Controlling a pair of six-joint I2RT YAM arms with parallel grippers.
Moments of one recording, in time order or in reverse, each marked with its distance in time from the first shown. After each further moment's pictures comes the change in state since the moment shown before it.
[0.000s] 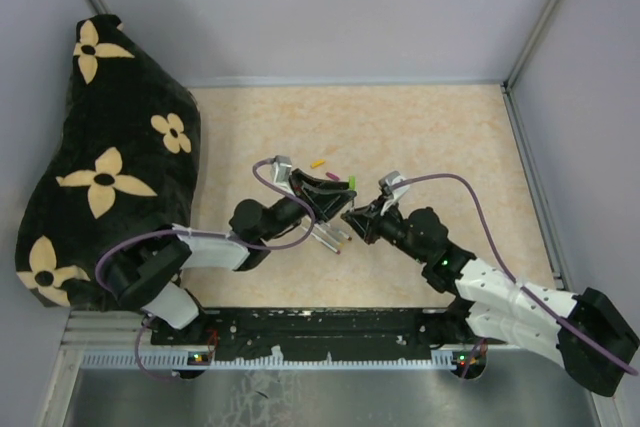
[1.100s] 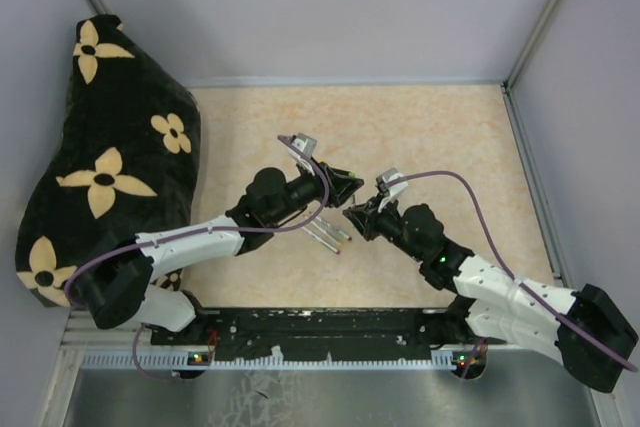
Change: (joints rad) left arm -0.020 -0.164 0.262 -0.772 -0.132 0.118; right arm 0.013 0.026 0.051 -0.056 0.088 -0.042
